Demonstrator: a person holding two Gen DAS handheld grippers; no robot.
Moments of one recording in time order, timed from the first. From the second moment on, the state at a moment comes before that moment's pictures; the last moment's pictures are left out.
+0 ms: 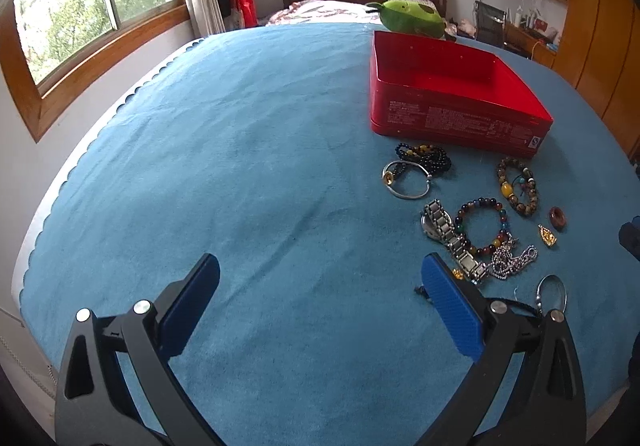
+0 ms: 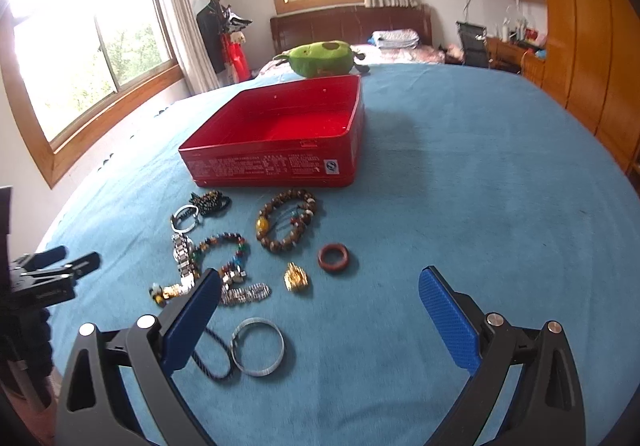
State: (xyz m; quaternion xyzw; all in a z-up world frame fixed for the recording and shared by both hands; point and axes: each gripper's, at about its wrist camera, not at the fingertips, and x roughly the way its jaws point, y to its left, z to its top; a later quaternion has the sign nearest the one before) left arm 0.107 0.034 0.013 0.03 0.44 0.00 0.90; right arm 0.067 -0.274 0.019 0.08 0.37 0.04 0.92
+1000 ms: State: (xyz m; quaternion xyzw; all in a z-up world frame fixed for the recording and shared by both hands) left arm 0.238 -0.037 -0.047 0.02 0.55 -0.07 0.83; right arm 0.202 -0.273 -0.025 0.12 0.47 0.08 0.87
